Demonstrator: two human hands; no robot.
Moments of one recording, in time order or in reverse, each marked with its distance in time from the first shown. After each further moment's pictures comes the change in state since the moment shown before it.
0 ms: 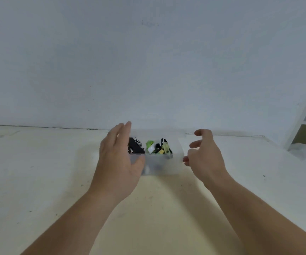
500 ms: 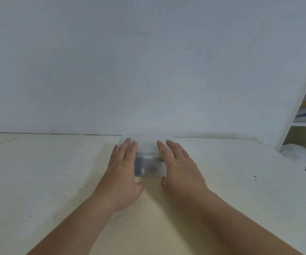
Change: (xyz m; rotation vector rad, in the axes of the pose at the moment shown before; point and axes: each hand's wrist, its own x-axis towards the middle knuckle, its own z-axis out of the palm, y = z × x) left_hand -0.003 -0.016 0.018 0.168 -0.331 0.017; right_hand -0.034 -0.002 0.022 -0.660 -0.280 -0.387
